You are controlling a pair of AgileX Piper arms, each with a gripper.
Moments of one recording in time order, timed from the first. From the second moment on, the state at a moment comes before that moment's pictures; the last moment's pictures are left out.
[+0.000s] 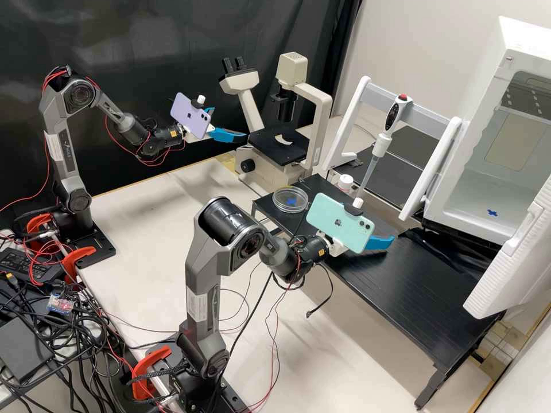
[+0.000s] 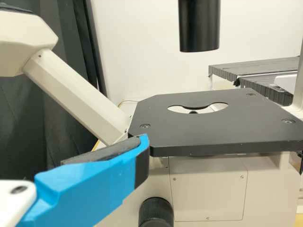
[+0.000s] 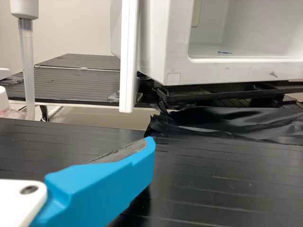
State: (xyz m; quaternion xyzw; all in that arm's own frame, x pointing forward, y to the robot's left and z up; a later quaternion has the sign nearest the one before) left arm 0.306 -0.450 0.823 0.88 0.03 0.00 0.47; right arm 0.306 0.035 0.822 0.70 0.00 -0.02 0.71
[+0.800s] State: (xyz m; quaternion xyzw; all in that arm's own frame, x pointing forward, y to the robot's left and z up) left arm 0.306 -0.450 0.823 0.88 0.03 0.00 0.47; right arm 0.261 0.088 0.789 0.70 0.12 0.04 0.70
